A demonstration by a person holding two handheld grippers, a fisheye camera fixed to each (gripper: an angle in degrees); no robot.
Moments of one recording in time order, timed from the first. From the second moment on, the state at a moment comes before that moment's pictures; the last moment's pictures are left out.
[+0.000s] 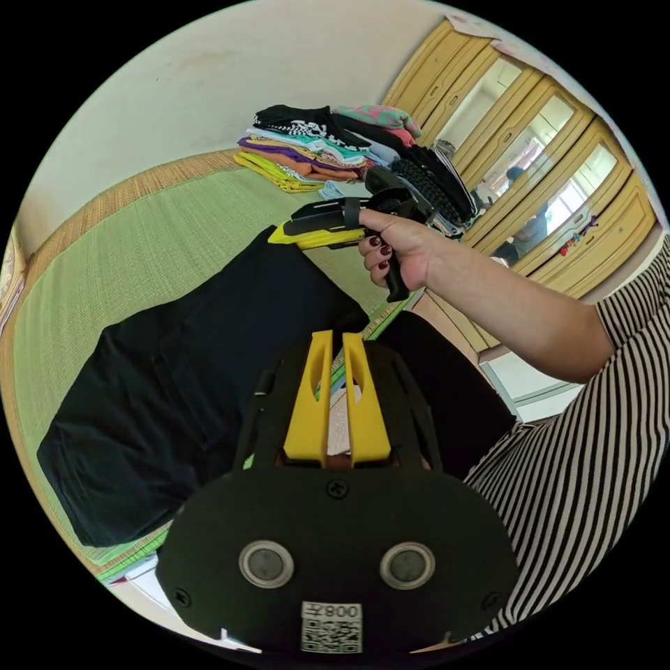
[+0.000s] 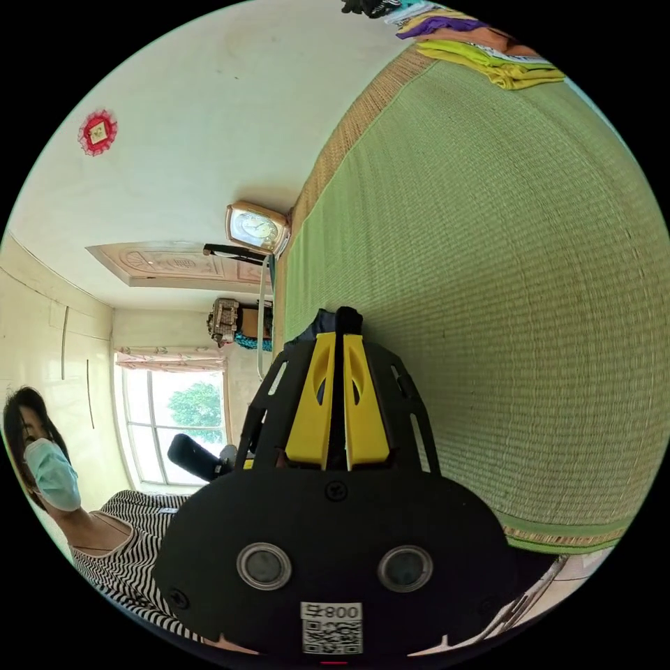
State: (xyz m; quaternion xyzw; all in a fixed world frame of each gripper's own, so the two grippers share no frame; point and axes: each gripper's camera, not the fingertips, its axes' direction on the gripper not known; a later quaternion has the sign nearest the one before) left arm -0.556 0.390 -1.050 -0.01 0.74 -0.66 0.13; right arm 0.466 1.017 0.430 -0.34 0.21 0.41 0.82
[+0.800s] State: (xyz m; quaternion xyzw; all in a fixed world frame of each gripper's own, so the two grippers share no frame) left arm -0.235 0.687 -1.400 -0.17 0.47 -0.86 -0.12; right arm 0.343 1.036 0.840 -0.46 0.10 0.31 0.83
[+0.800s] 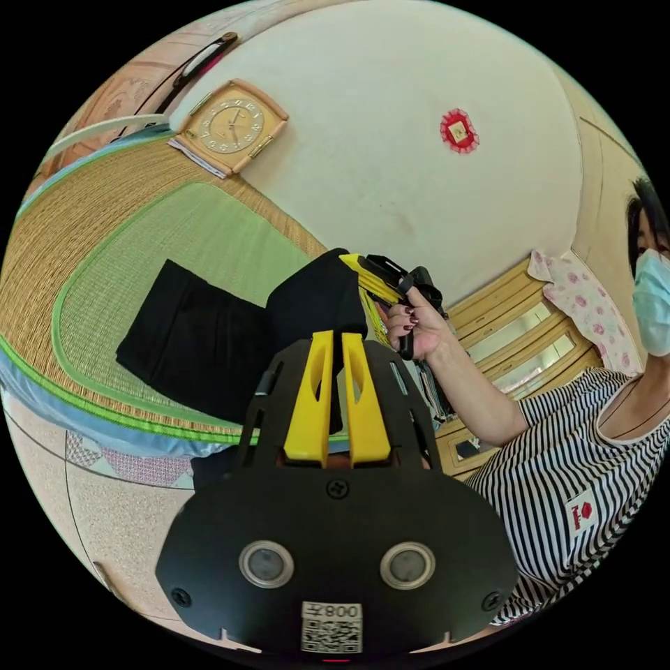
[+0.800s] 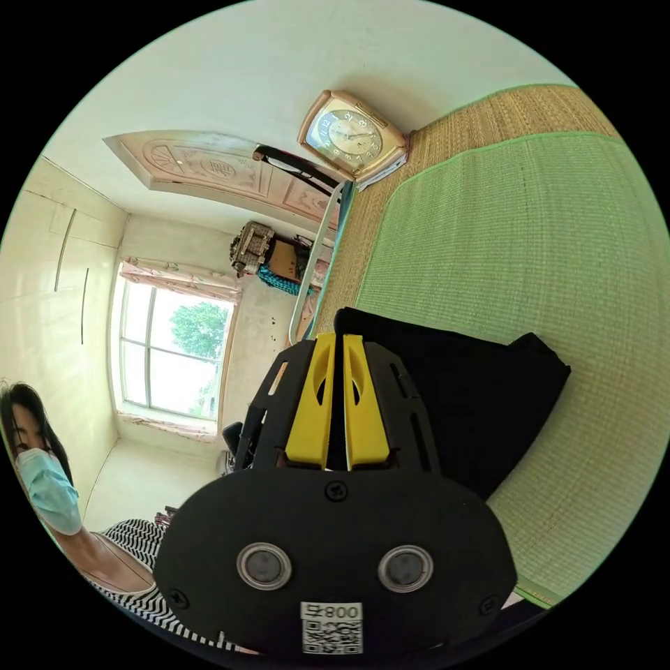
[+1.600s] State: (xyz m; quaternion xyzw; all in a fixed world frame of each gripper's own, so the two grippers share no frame) left arm -0.053 0.725 -1.630 -0.26 0.32 -0.87 -0.28; right arm 0.281 1.116 1.095 -0.58 0.07 0.24 0.78
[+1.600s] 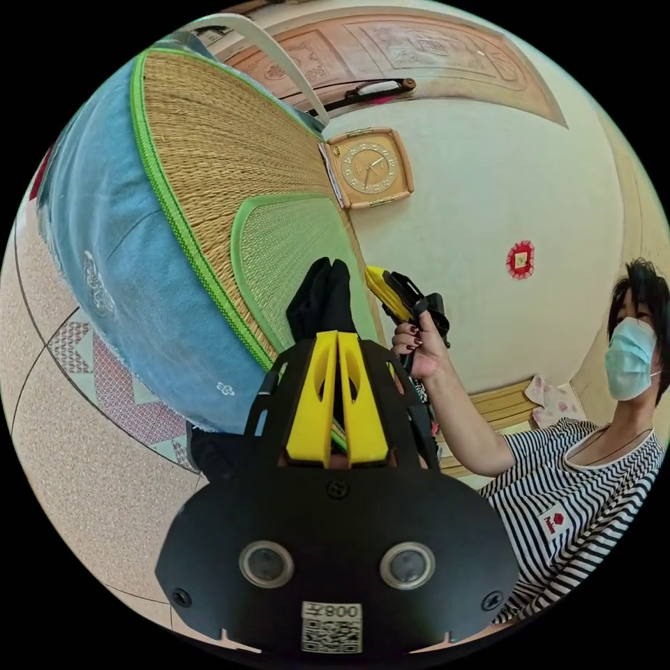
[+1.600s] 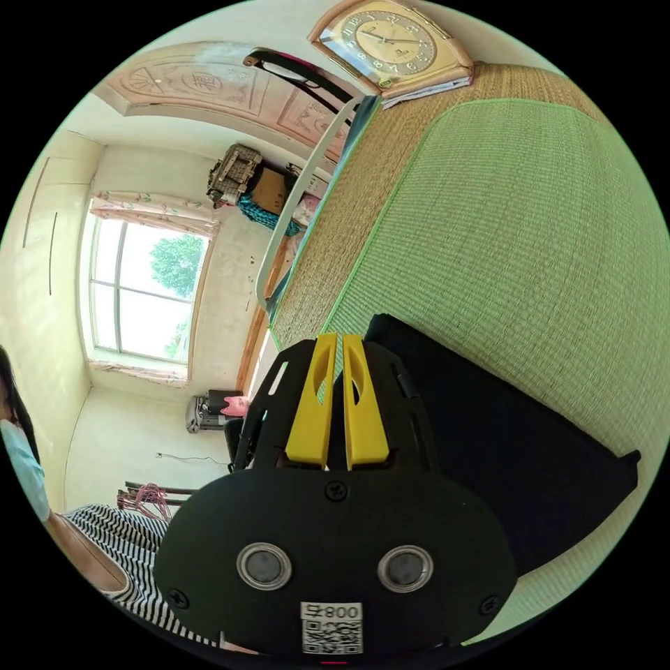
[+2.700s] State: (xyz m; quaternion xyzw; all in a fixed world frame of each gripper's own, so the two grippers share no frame) left arm -0.082 0.685 -1.523 -0.36 0.49 -0.79 -0.07; right arm 0.239 1.117 1.184 -0.66 0.11 0.07 0.74
